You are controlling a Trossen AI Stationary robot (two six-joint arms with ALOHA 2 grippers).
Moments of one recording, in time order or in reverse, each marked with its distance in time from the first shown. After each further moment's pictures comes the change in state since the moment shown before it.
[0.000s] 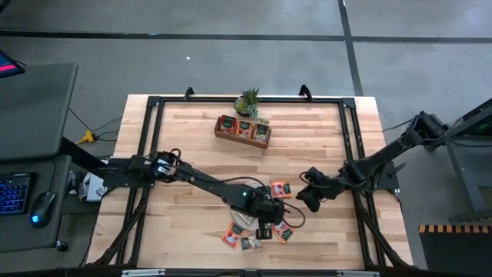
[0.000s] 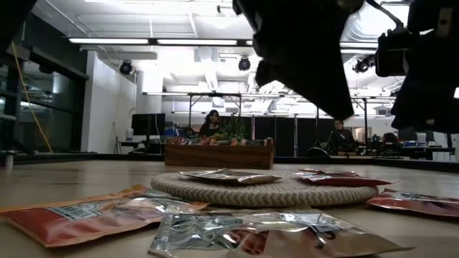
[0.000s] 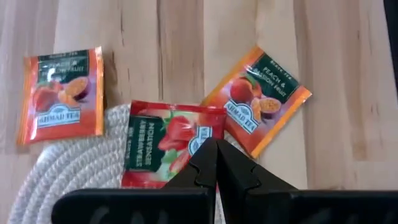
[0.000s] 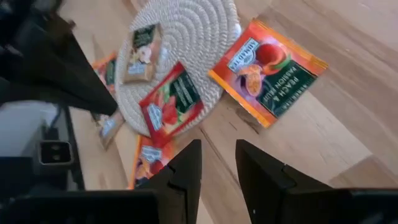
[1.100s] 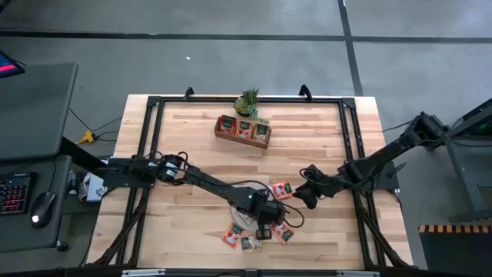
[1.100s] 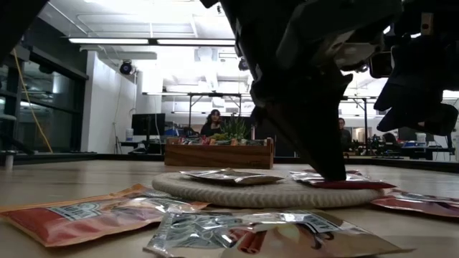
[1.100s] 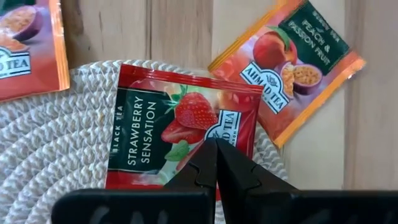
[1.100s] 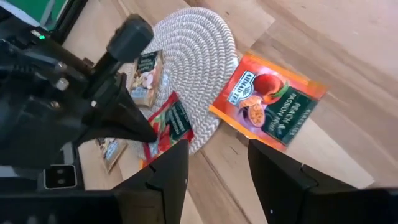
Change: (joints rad) left arm 0.024 0.108 0.002 -0.006 0.050 -0.051; right arm -0.030 0.017 -0.022 0.085 0.039 -0.004
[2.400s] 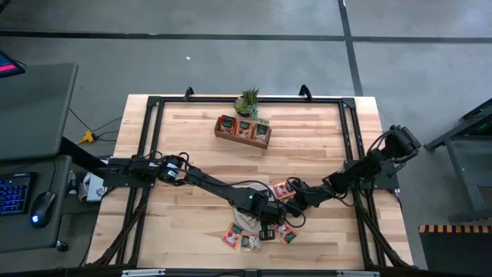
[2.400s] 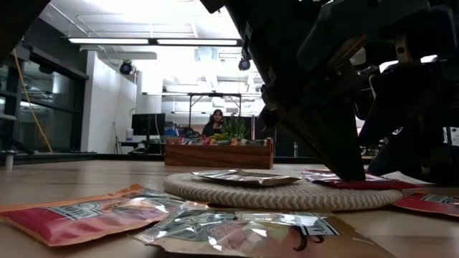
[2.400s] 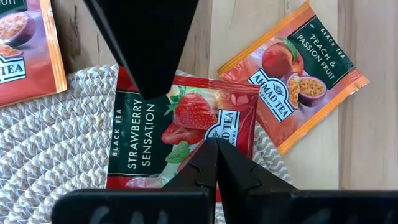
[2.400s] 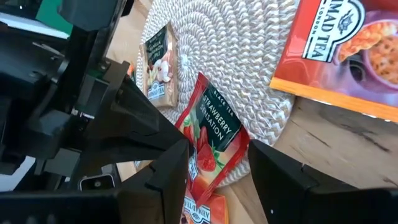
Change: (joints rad) left arm 0.001 0.031 -0.004 0.062 -0.007 -0.028; right arm -0.002 0.517 0.011 0.576 -0.113 0.209
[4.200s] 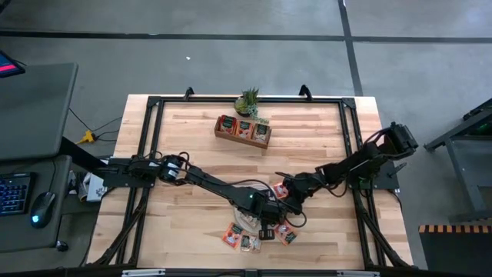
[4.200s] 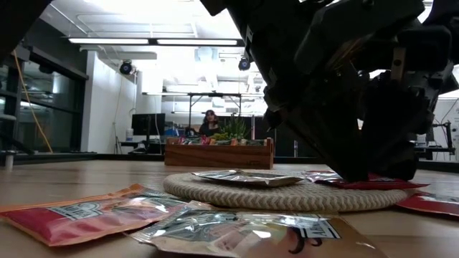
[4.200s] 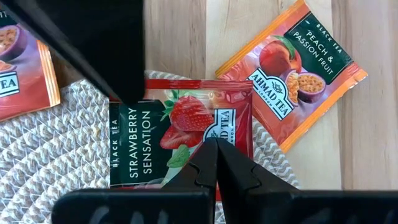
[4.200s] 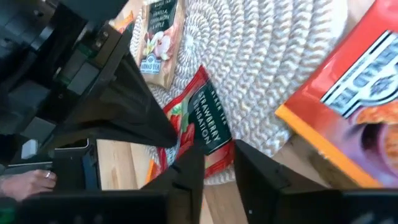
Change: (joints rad) left arm 0.006 0.000 -0.001 0.009 0.019 0.052; right arm -0.211 0.013 0.031 -0.124 -0.341 -0.420
